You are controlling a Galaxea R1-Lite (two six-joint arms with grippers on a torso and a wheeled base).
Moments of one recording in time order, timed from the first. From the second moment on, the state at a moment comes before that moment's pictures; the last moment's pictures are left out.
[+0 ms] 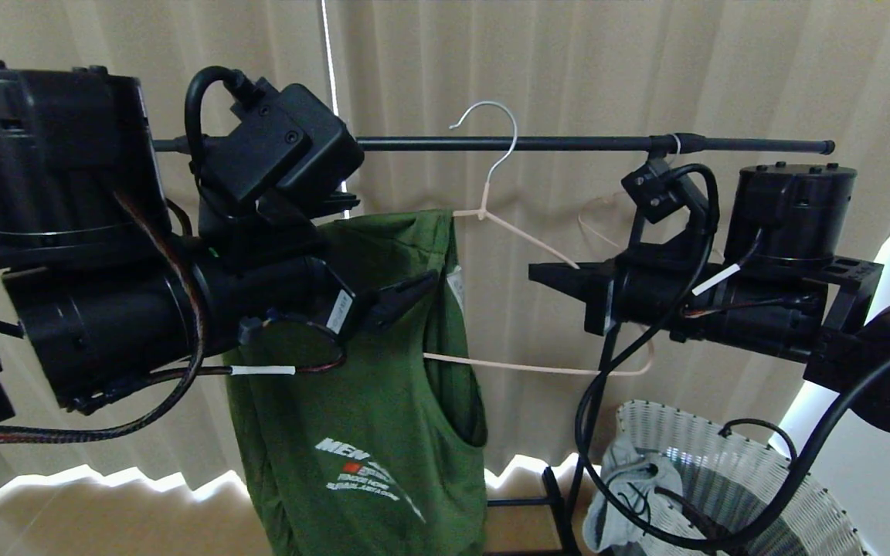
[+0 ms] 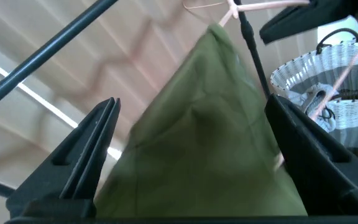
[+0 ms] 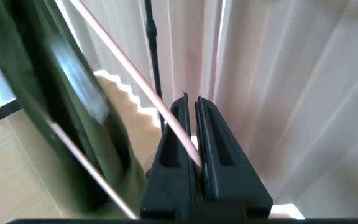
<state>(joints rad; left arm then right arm) -0.66 1.50 -0.99 -0.37 0.04 0.49 0.50 1.72 -0.98 -0.54 0.32 0.11</state>
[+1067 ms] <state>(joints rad) -0.61 1.42 -0.92 -0.42 0.00 0.83 0.50 1.63 -0.90 -0.53 0.32 -0.05</state>
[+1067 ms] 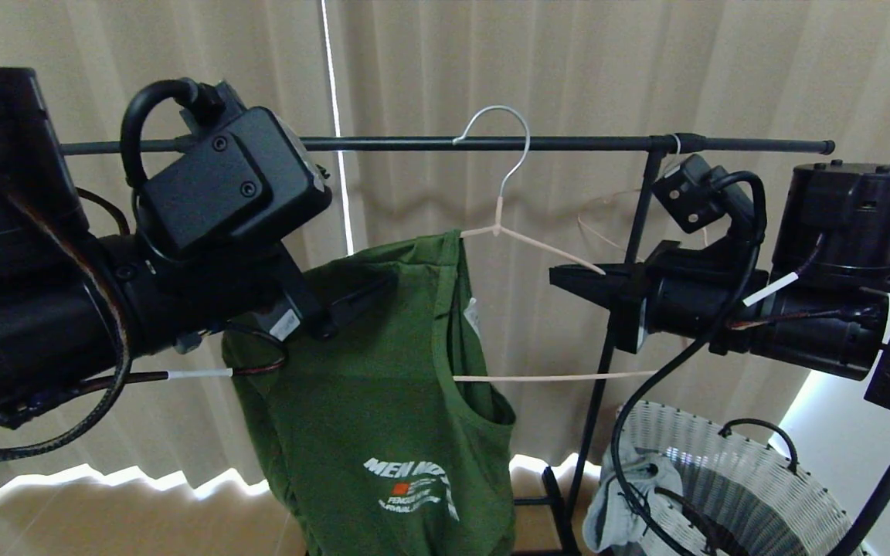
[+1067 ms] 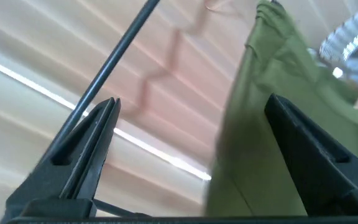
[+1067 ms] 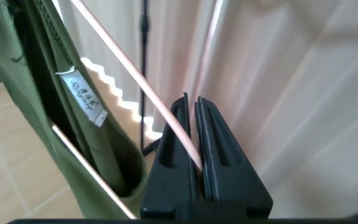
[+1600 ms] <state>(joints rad) -0.59 1.48 -0.92 -0.42 0.00 0.84 0.54 1.61 -0.89 -0.53 0.31 -0.05</state>
